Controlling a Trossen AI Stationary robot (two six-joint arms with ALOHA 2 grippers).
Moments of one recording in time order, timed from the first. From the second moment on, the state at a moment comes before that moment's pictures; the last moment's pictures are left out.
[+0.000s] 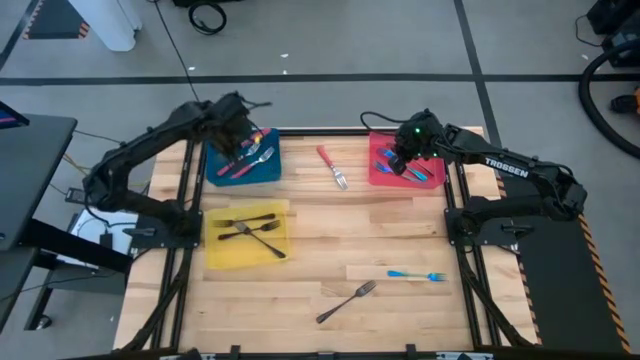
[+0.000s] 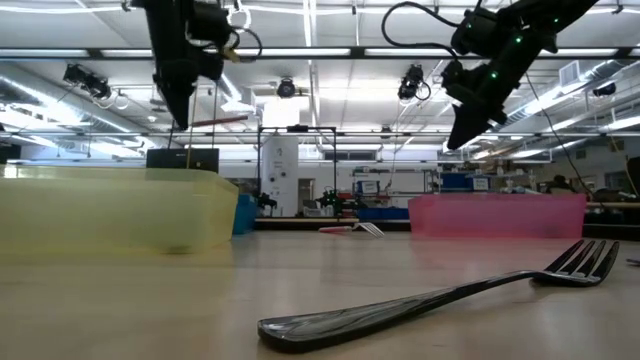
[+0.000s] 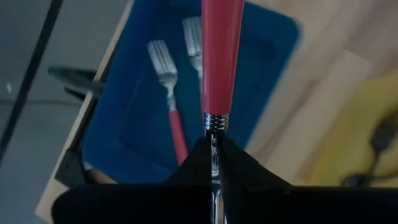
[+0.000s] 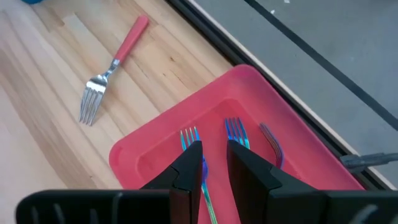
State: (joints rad) left arm 0.70 1.35 1.28 -1.18 -0.15 0.23; right arm -0.67 1.09 0.83 -0.55 0.08 0.00
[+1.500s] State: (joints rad) left arm 0.90 1.86 1.29 -1.12 -0.14 0.35; right arm -0.67 1.09 0.83 -0.67 0.08 0.05
